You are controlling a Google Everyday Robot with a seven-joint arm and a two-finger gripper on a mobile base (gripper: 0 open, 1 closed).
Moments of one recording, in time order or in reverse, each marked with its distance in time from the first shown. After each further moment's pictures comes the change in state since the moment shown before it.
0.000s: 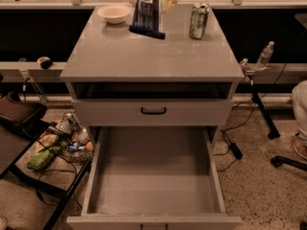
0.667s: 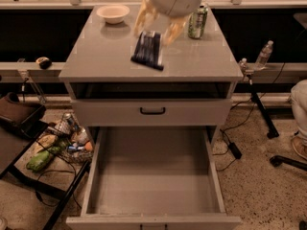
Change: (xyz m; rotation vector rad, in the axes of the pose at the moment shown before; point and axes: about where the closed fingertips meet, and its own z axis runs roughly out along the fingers) arm 0.037 -0.017 0.045 -0.040 0.070 0.084
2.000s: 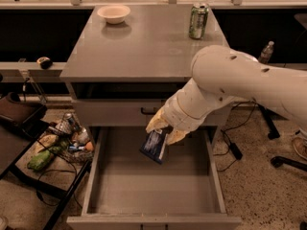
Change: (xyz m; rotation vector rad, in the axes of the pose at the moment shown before) arm 0.158 -0.105 0.185 -0.065 0.261 0.336
